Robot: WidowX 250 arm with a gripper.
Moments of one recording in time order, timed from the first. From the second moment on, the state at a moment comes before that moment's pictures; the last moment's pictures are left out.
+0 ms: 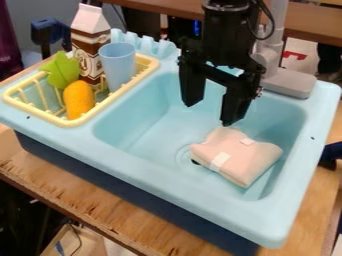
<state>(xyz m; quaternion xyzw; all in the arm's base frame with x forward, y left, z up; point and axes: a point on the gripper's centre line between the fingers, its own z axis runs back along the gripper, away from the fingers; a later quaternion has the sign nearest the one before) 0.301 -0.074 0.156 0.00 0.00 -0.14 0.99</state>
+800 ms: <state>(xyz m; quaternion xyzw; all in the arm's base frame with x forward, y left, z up) 0.309 -0.089 0.115 -0.02 0.01 -0.13 0.99</state>
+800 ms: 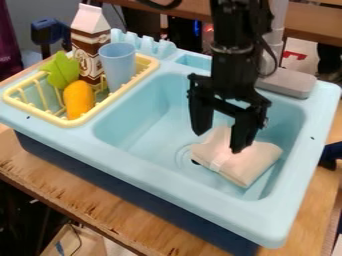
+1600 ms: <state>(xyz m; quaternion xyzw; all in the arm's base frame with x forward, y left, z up) 0.317 -0.057 0.082 0.05 0.08 -0.08 0.99</state>
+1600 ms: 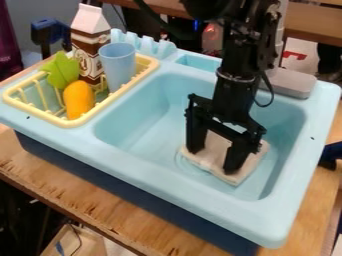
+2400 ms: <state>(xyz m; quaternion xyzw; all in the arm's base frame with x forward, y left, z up) 0.331 0.007 0.093 0.22 0.12 0.00 0.97</state>
